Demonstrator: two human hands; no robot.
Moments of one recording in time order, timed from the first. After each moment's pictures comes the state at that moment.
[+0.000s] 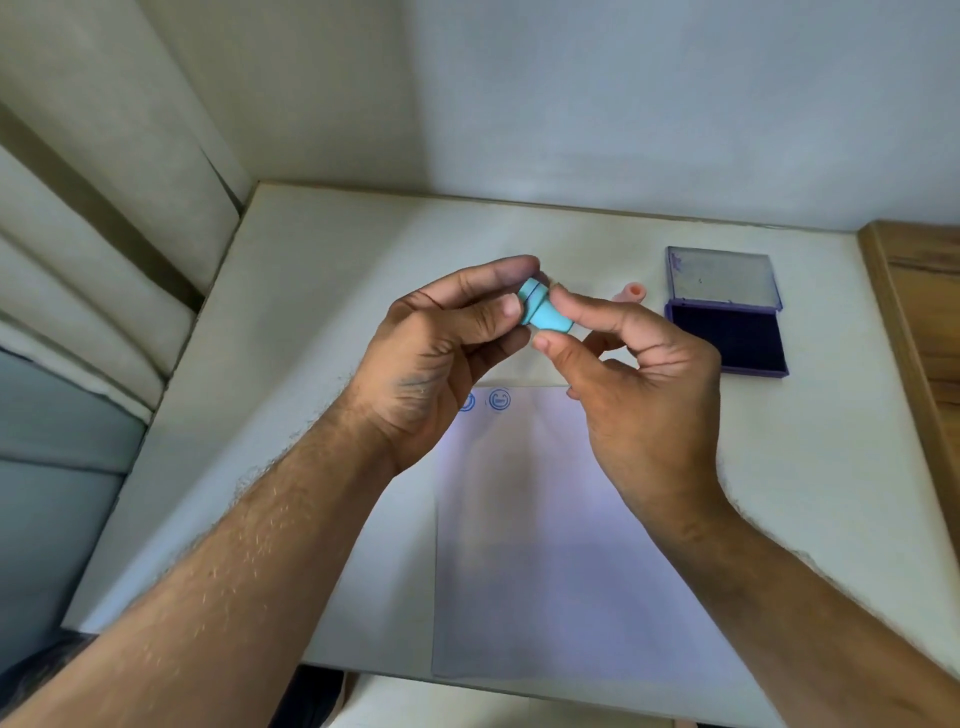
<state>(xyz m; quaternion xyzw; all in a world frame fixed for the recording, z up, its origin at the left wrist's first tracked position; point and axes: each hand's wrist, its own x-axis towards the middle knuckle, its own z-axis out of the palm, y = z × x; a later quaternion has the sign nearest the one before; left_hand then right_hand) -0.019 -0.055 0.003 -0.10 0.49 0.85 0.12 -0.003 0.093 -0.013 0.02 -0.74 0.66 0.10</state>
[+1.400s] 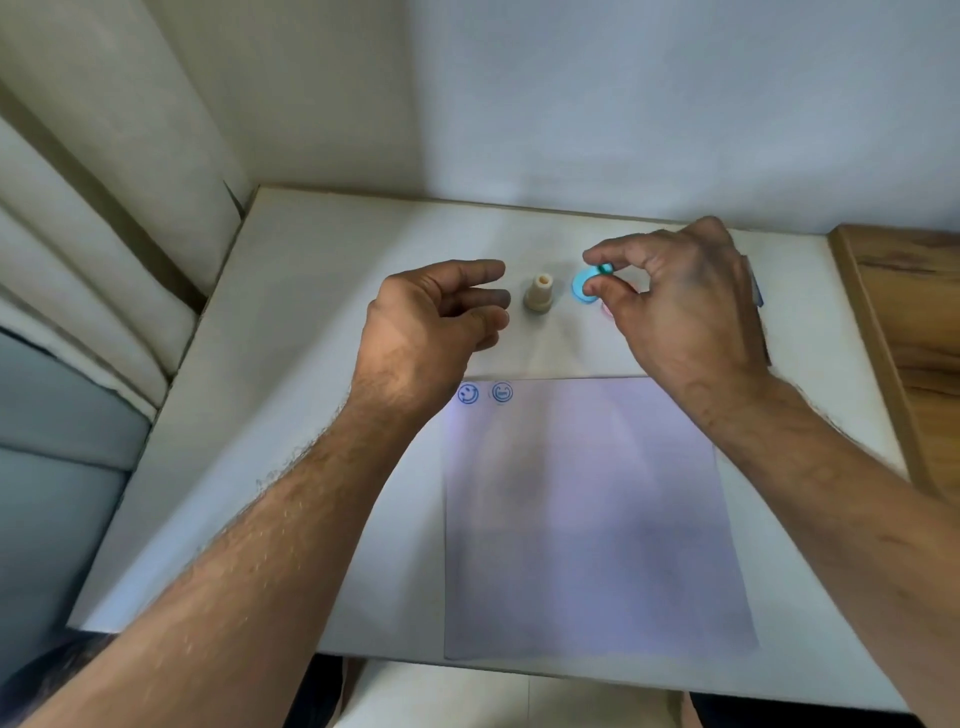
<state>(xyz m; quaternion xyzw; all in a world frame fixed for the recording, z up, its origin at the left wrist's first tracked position) -0.023 -0.066 -0.008 -0.12 0.73 0.67 0.03 -0.058 0.129 0.001 0.09 -0.95 0.26 0.15</state>
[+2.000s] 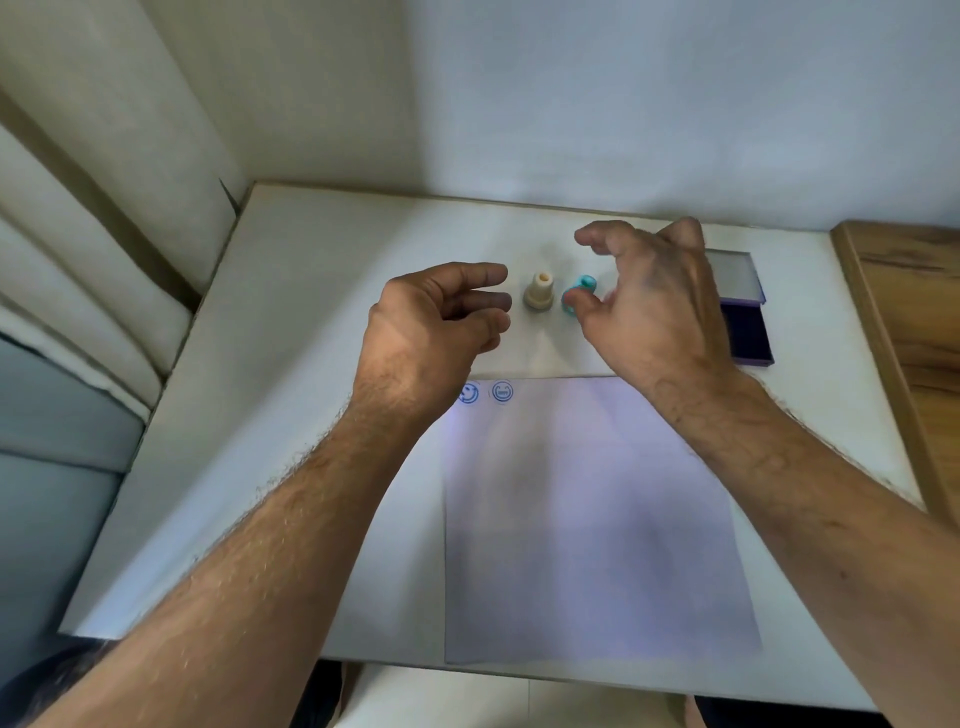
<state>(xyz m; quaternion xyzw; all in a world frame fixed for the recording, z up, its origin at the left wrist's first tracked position) -0.021 -0.065 -0.011 -0.13 0.75 0.65 0.03 -0.067 0.116 -0.019 0.11 -0.96 0.21 0.16</state>
